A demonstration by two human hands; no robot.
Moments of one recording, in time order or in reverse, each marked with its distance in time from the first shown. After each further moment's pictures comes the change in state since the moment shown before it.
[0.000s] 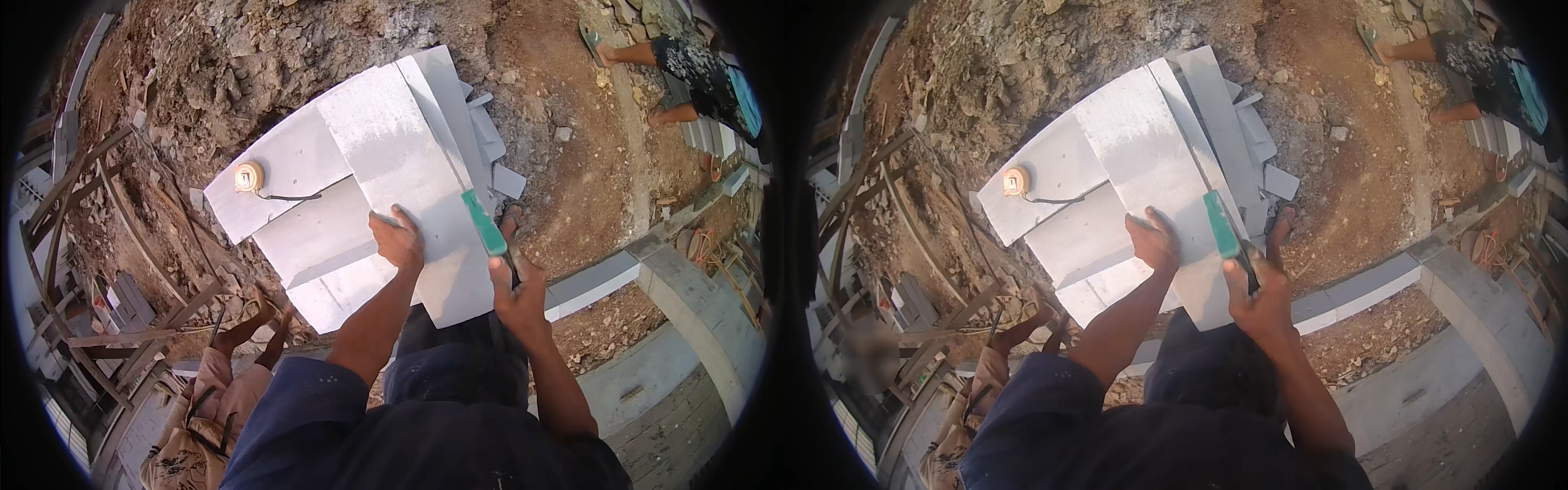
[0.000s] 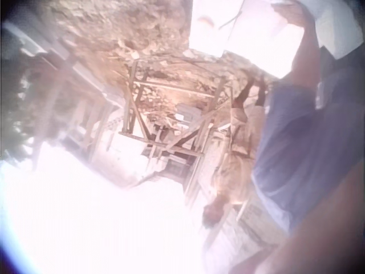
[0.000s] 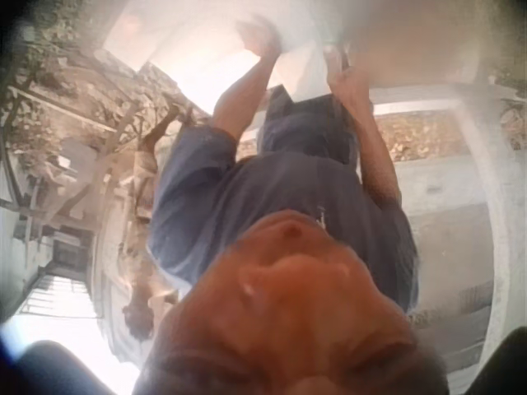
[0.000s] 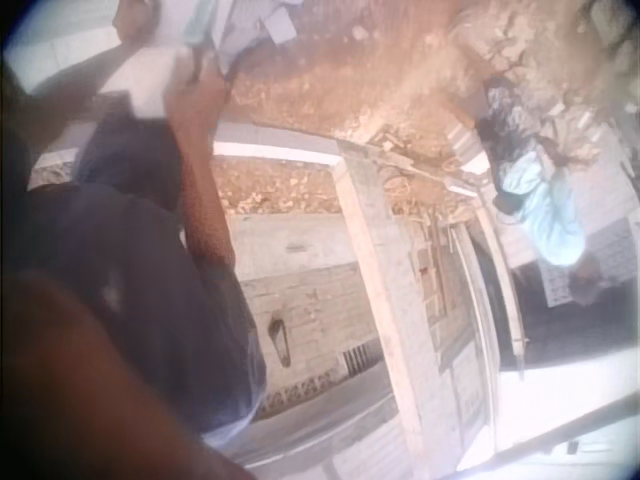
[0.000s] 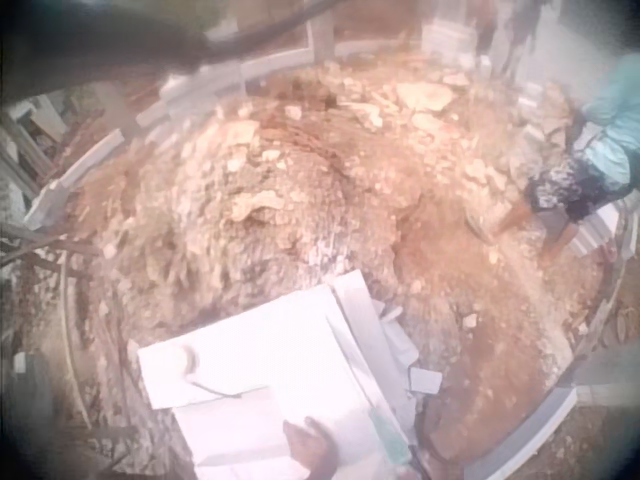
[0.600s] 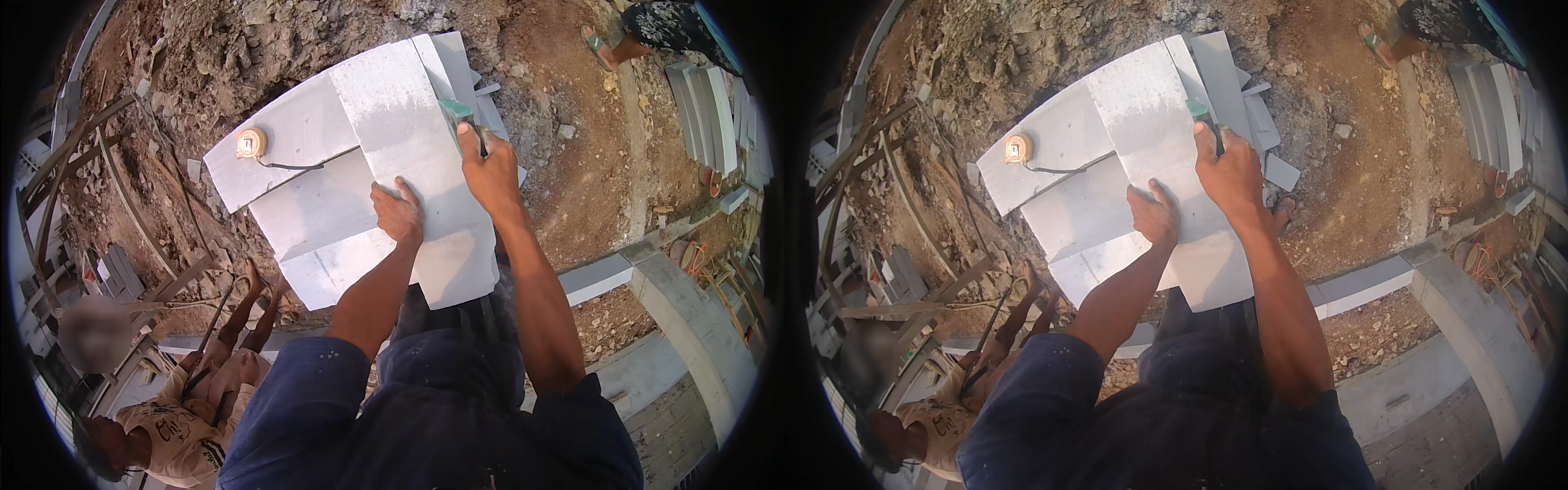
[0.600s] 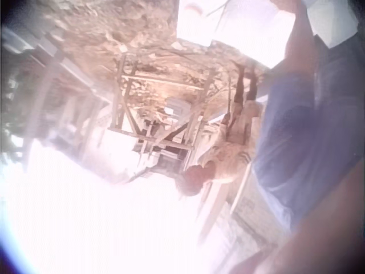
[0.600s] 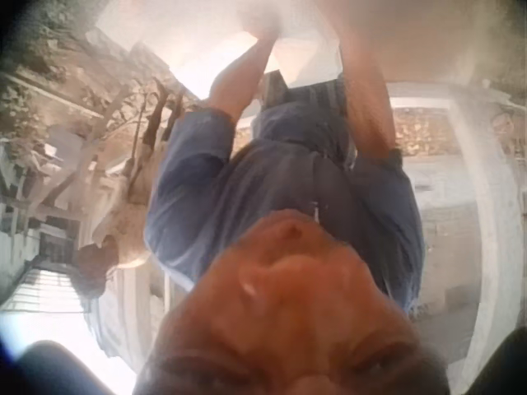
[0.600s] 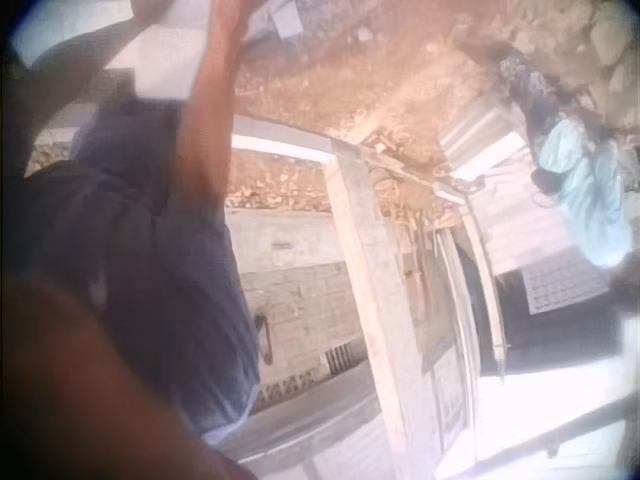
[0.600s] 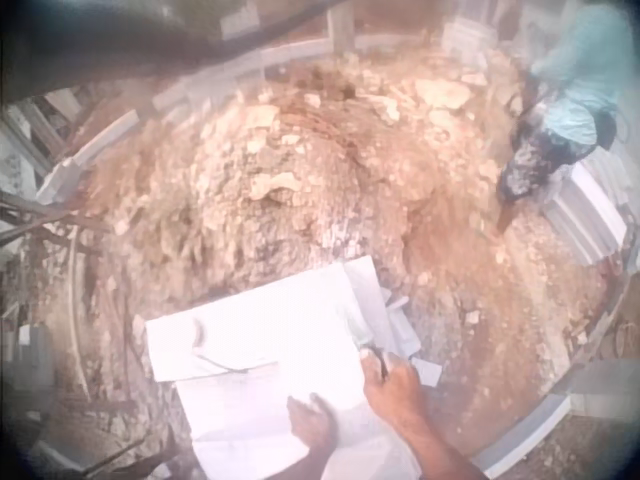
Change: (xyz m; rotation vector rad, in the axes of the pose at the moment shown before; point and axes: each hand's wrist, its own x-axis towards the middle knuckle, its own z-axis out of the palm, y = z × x) left_hand -0.002 -0.016 0.006 0.005 0.042 0.047; right_hand 0.070 -0.038 0.005 0.014 -0.113 0.245
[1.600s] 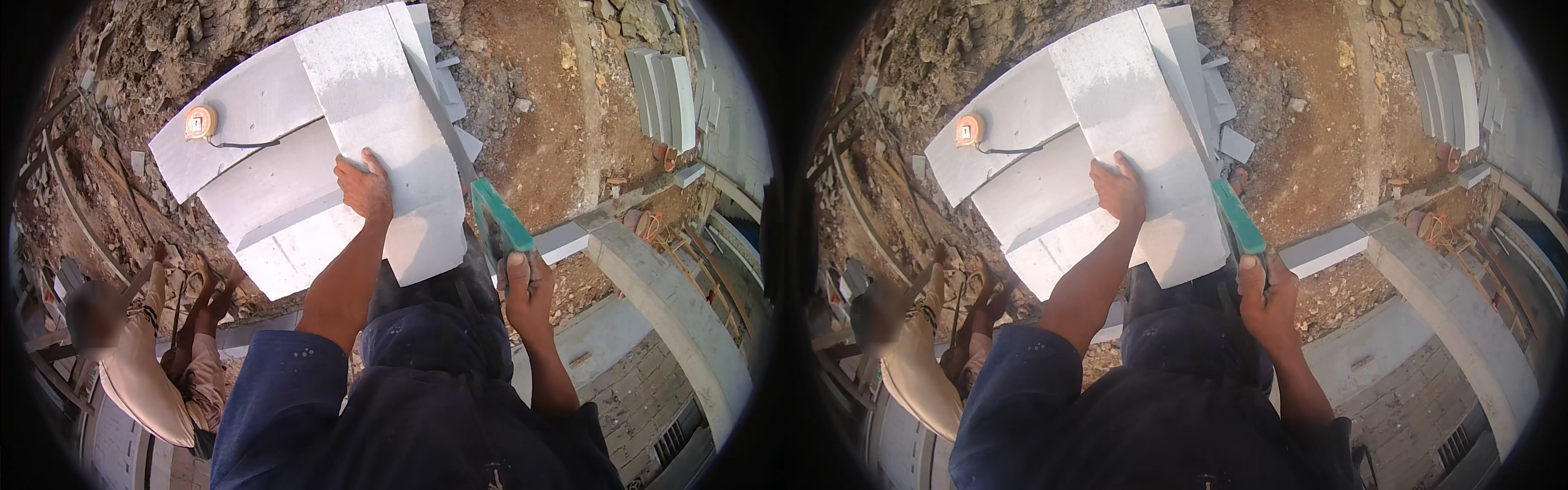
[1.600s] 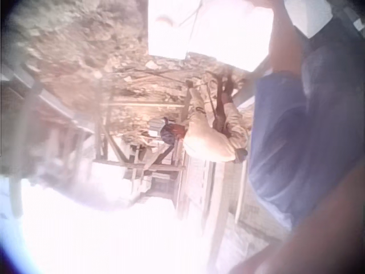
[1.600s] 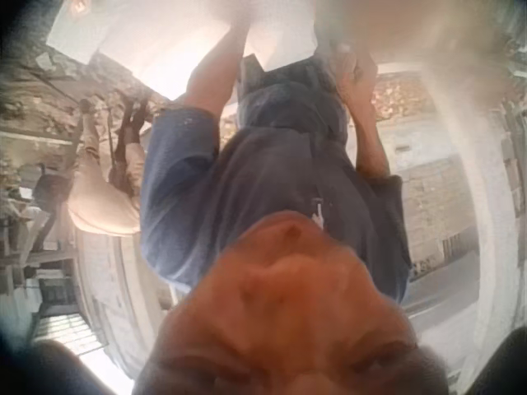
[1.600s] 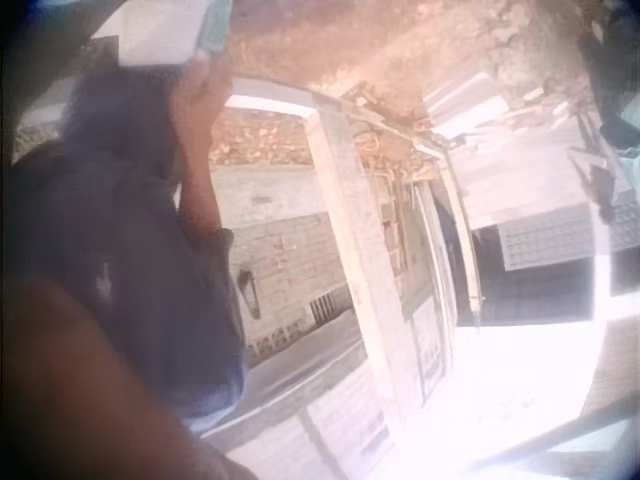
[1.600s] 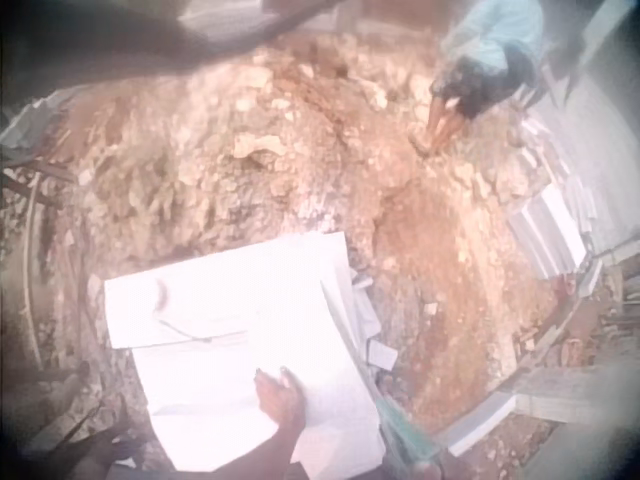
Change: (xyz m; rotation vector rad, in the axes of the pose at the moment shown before) left_hand 0.023 0.007 -0.012 -0.035 -0.044 -0.056; right_hand -0.166 0.035 -0.024 0.070 0.050 0.037
